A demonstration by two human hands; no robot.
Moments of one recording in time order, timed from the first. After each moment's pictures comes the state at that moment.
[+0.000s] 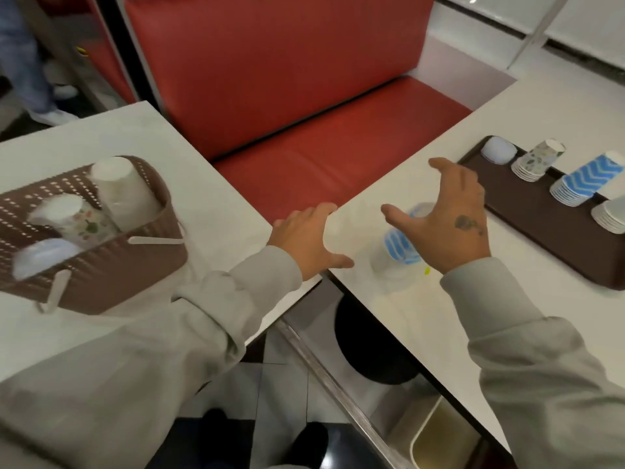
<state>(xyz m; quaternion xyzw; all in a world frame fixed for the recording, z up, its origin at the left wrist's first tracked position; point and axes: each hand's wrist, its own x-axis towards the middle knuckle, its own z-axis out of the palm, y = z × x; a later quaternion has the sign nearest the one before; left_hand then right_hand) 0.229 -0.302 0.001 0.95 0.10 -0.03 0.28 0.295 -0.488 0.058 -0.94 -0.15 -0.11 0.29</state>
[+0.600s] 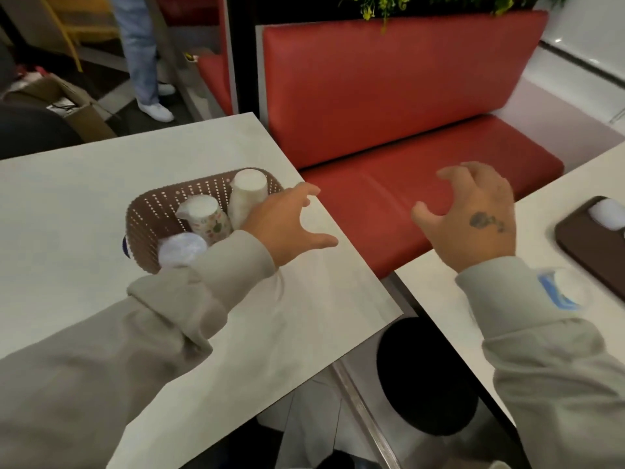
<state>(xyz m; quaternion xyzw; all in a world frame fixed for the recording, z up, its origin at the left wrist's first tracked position) 0.140 -0.122 0.036 0.91 0.23 0.07 0.34 0.277 -0.326 0.076 -0.93 -0.27 -0.16 0.21</state>
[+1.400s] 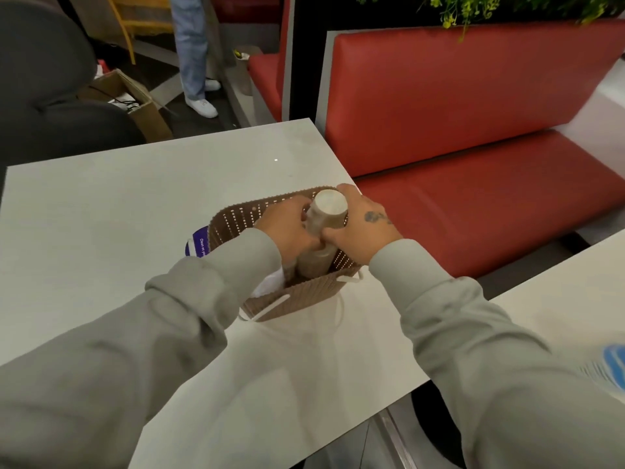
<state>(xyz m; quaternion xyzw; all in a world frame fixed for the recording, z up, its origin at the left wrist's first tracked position) 0.111 0.003 0.008 0.86 0.32 0.02 0.40 0.211 -0.110 0.028 -0.88 -0.37 0.19 0.24</state>
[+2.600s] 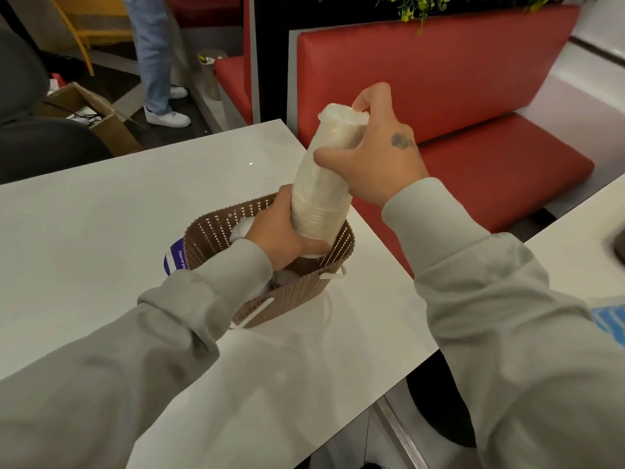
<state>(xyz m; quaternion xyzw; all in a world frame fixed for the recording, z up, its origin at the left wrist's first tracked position) 0.113 -0.017 0.016 0.83 0.28 0.07 0.48 0.217 -0.117 0.124 -0.86 -0.33 0.05 0.38</state>
